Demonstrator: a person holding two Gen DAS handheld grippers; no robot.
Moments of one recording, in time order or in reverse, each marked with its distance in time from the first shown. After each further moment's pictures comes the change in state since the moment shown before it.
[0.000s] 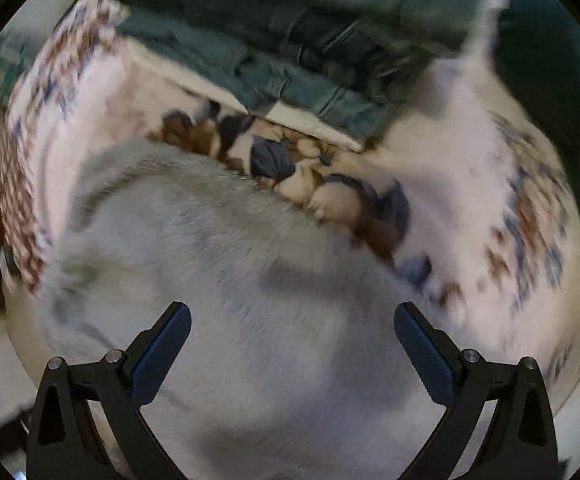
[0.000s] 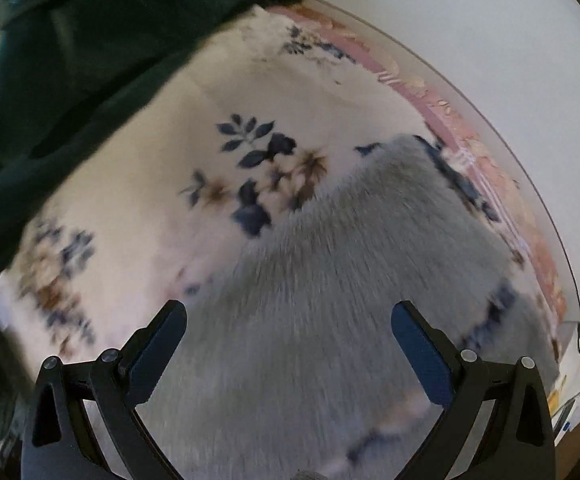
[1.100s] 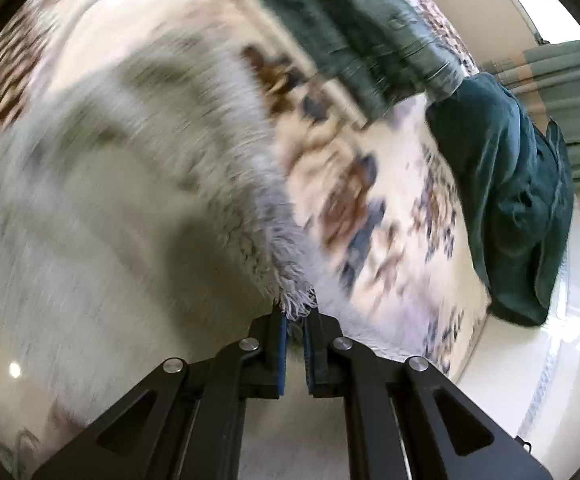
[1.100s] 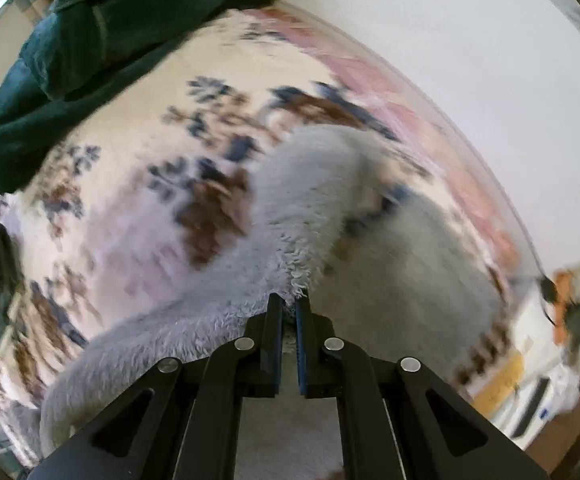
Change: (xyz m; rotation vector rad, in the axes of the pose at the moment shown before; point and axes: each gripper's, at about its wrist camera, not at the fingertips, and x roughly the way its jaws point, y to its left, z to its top) left arm -0.047 0.191 -0.159 -0.125 -0.097 -0.589; right arm -0.116 -0.145 -0.181 -0.050 -0.028 -0.017
